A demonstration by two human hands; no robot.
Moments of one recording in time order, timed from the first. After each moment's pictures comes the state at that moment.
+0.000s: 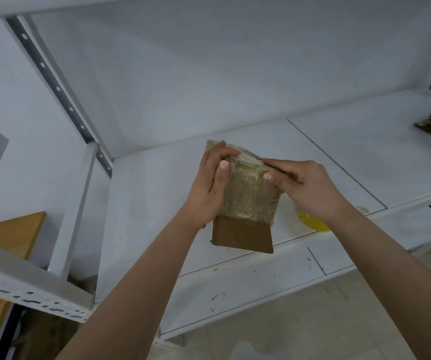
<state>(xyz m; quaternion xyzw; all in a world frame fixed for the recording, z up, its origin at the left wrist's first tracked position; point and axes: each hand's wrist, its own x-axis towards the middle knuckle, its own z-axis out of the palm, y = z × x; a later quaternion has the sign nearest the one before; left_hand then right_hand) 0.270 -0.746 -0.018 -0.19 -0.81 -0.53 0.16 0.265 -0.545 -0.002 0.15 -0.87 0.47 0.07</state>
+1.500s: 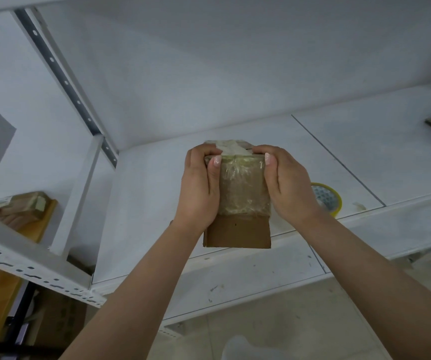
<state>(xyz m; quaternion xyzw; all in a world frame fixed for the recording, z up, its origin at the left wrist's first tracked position) 0.299 -0.725 -0.015 -0.07 -0.84 -0.47 0.27 0.272 -0.556 -0.024 0.21 -0.83 0.44 0.25</state>
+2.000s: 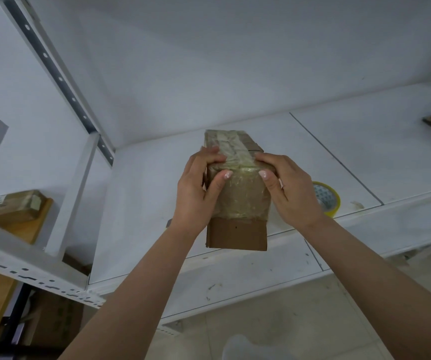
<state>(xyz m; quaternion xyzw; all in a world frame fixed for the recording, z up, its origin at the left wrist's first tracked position) 0.296 -0.731 -0.032 -0.13 -0.80 -0.52 0.26 0.267 -0.540 -0.043 0.25 -0.84 0.41 0.24</state>
